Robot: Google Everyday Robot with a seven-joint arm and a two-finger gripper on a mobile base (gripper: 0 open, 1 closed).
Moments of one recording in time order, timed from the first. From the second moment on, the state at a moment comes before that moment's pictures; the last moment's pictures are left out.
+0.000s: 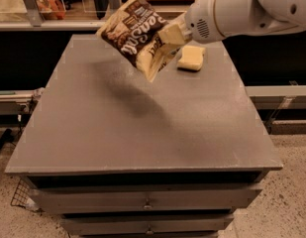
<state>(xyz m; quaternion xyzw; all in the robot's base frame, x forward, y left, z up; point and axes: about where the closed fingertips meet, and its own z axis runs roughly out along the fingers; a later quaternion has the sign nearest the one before) 0.619 -0.039 0.990 -0.42 0.75 0.18 0.48</state>
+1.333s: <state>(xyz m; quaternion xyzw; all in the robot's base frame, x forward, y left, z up) 0.655 -0.075 0.912 -0.34 0.80 0.19 0.46</state>
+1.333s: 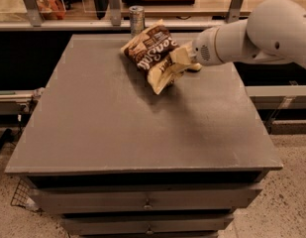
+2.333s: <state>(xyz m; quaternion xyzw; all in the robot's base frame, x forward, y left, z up) 0.661 -0.069 0.886 -0.33 0.81 0.20 0.44</state>
